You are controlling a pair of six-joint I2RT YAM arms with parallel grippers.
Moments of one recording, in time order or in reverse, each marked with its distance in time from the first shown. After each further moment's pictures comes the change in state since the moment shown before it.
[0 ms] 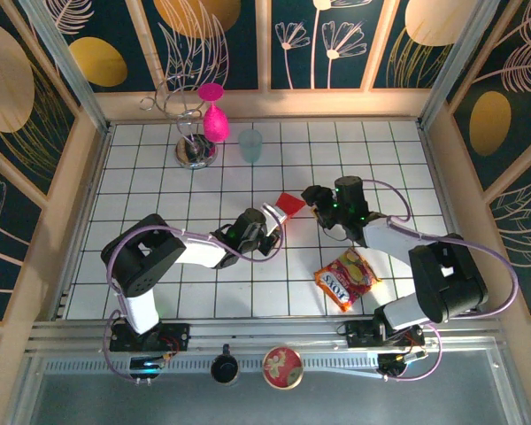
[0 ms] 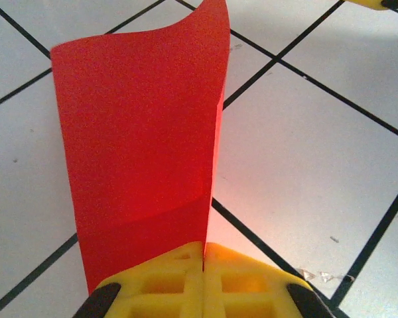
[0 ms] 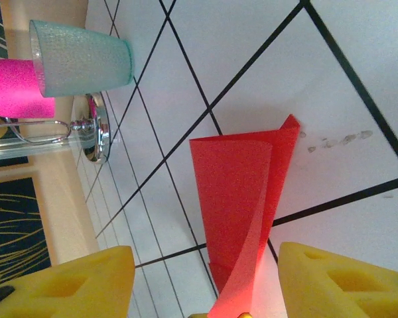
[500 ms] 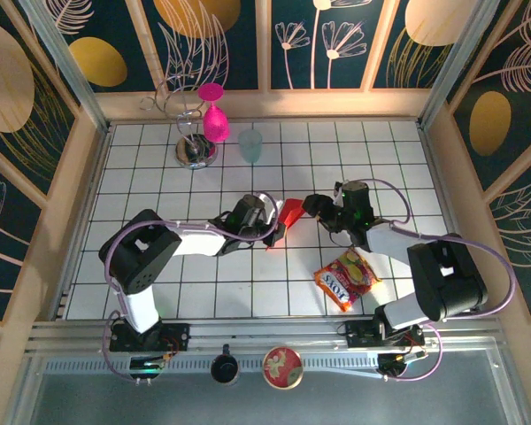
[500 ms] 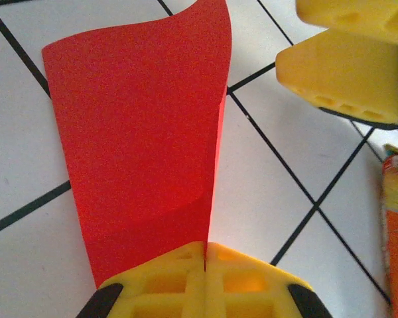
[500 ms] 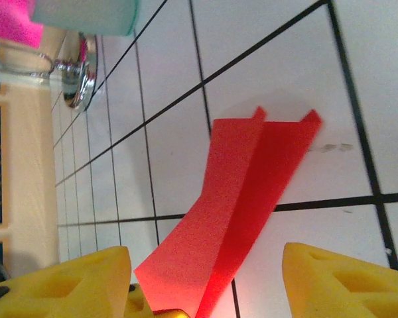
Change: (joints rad) left arm 0.079 0.003 0.098 -0.114 0.297 -0.368; right arm -0.050 0.013 -0.074 0.081 -0.142 -0.310
